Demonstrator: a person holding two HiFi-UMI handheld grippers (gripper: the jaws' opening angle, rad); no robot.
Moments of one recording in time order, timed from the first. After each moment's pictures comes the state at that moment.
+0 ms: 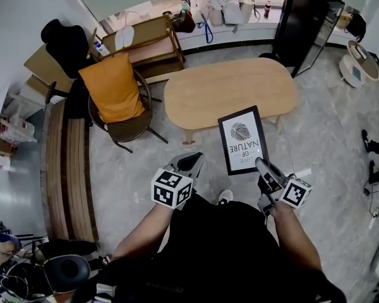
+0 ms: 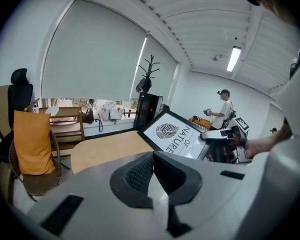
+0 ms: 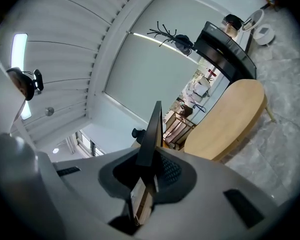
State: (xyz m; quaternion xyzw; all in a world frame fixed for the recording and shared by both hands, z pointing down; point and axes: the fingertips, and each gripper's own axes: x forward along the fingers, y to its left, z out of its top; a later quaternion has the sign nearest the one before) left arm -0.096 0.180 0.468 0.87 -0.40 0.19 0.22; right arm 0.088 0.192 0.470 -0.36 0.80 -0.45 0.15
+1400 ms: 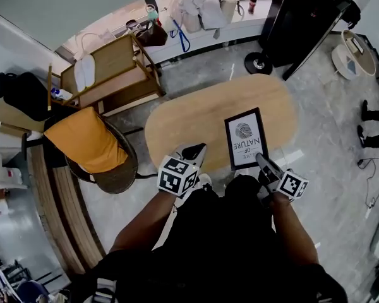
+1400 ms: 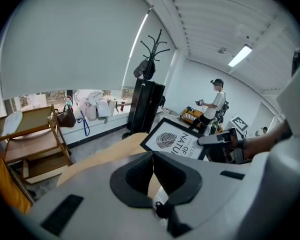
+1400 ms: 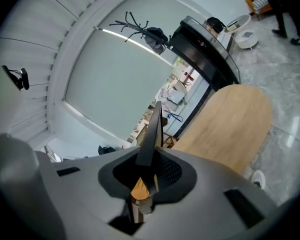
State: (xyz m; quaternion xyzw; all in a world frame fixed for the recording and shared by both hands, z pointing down) left arm -0.065 -0.235 0.520 0.88 -0.30 0.25 0.26; right arm 0.117 -0.180 0.548 -0.47 0.71 -0.52 0.12
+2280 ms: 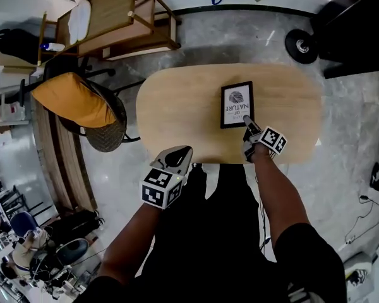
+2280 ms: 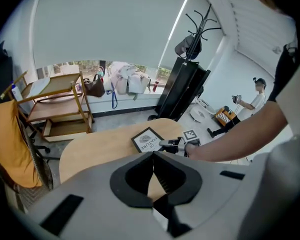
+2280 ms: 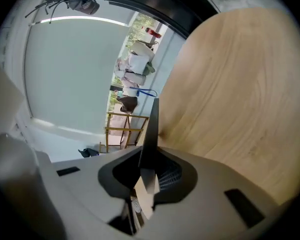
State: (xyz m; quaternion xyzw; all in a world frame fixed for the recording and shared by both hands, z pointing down) left arm -0.035 -0.319 0.640 0.75 -0.44 0.31 0.38; right arm 0.134 -0.416 0.889 -0.39 0.62 -0.68 0.05
